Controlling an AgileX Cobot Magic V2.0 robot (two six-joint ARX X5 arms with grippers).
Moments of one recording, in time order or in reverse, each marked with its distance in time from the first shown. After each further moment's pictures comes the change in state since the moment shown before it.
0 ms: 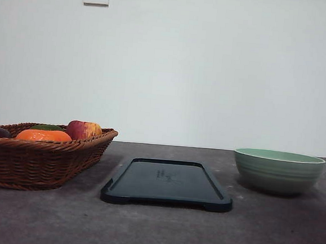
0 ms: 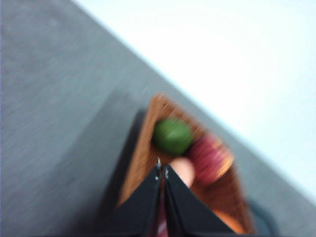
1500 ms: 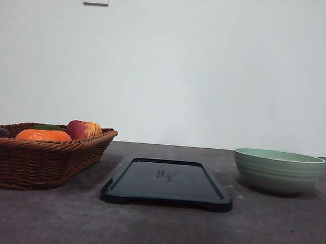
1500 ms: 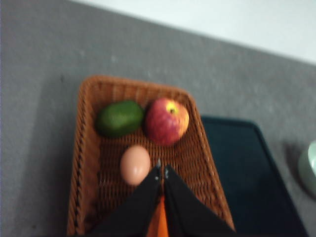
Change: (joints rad) left_arx -0.017 0.879 0.797 -0.355 0.280 0.476; right_arx 0.000 0.898 0.817 -0.460 -0.217 -0.430
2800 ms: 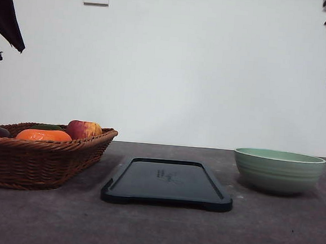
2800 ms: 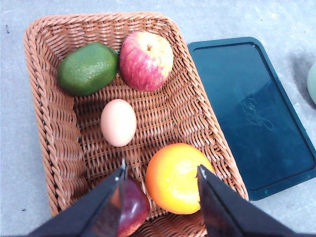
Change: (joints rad) left_arx -0.099 0.227 0.153 -0.201 0.004 0.207; right_arx 0.000 0.492 0.455 -0.532 -0.020 -0.004
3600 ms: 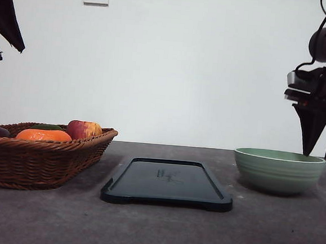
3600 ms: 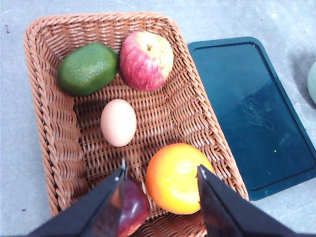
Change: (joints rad) left_arx 0.000 0.000 0.000 0.000 0.000 0.000; right_arx 0.000 0.412 0.088 0.171 0.058 -0.001
